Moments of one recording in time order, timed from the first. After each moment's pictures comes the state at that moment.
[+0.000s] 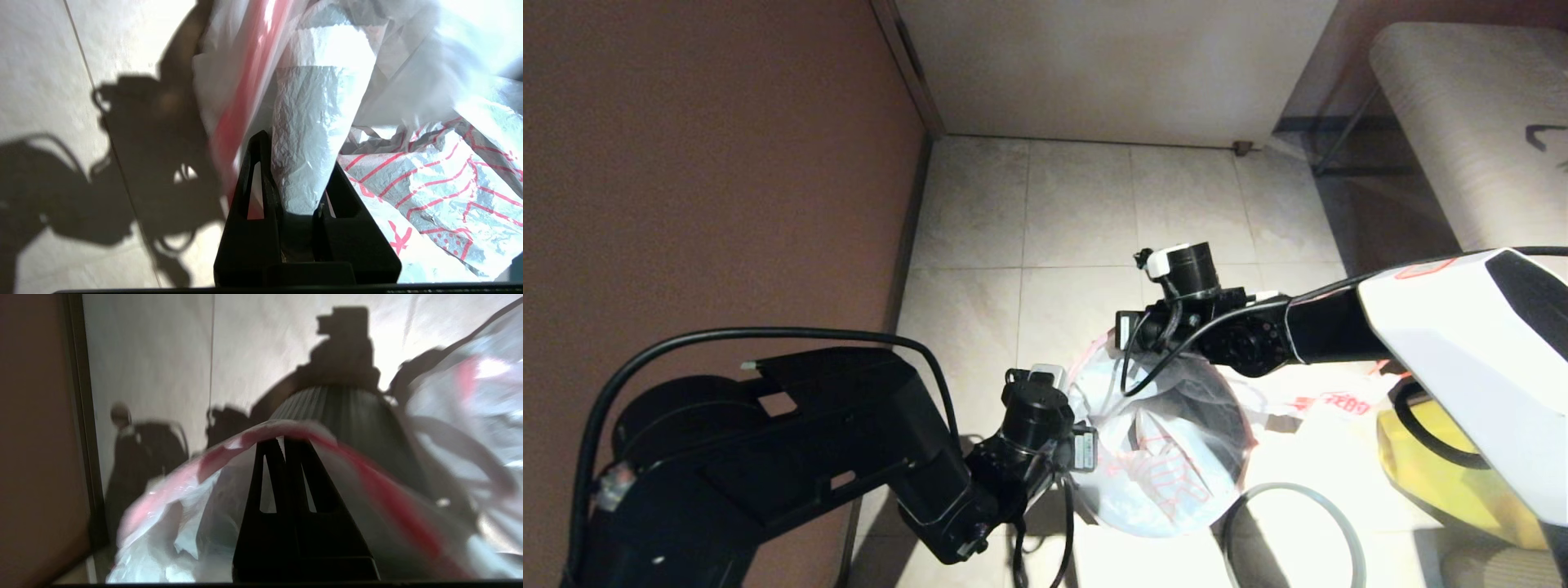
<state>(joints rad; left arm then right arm) -0.71 2.30 -0.90 -0.95 0.26 -0.27 0.52 2.30 -1.72 -0.12 -0.11 0.31</state>
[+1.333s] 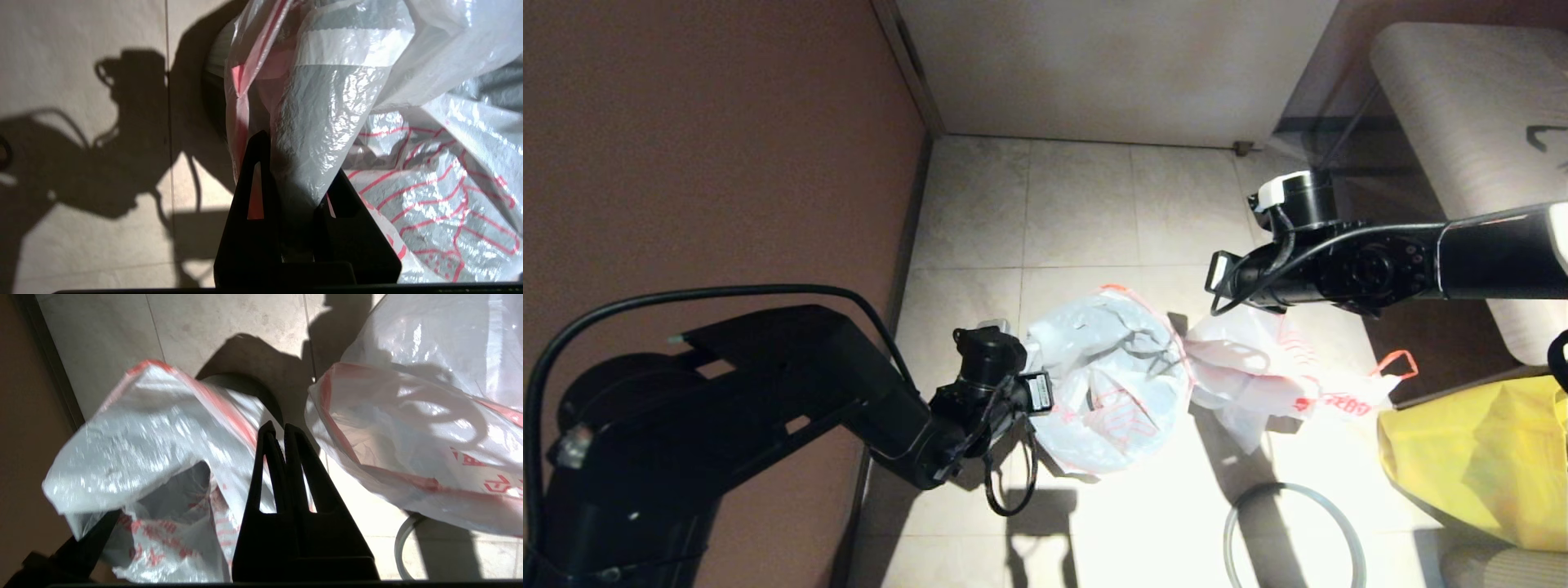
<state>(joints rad) -0.53 2.27 -1.06 -0.77 0.25 -0.38 0.32 2.10 -1.68 0.06 -0.06 0.47</state>
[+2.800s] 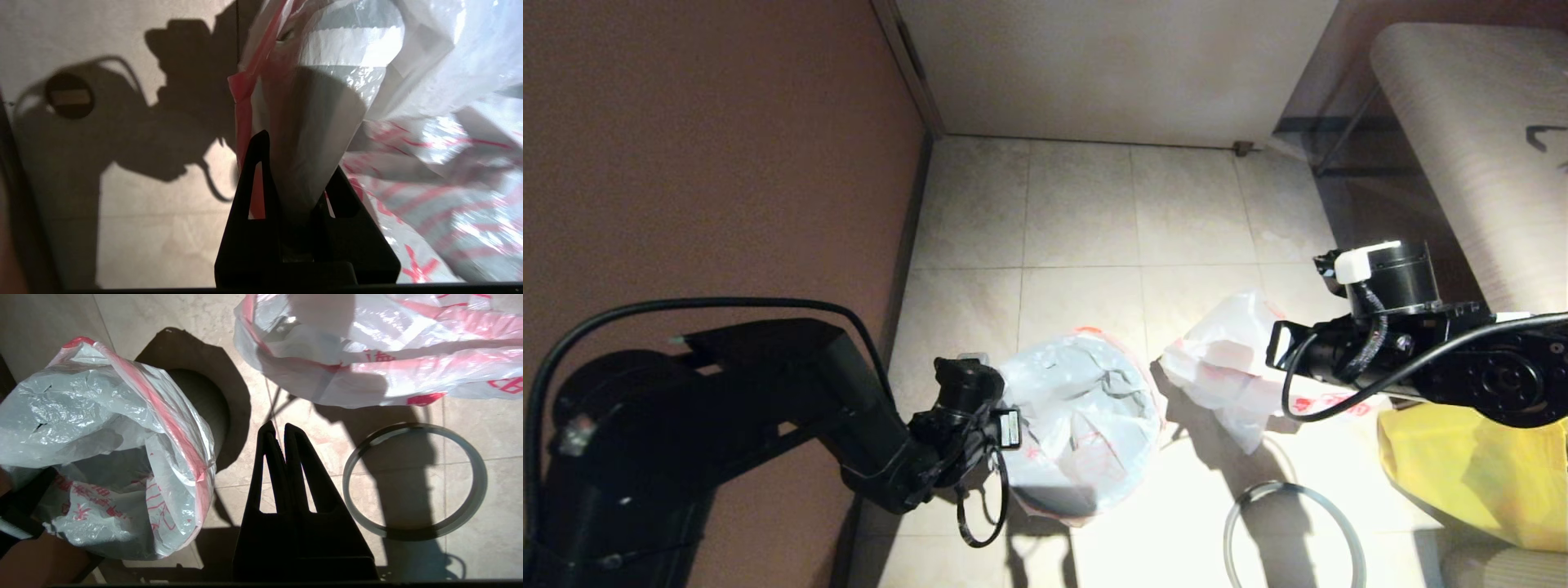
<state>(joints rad) -0.48 2.29 -0.92 -0.77 0.30 -0.28 0.32 1.80 -1.04 -0.21 -0.16 0.46</state>
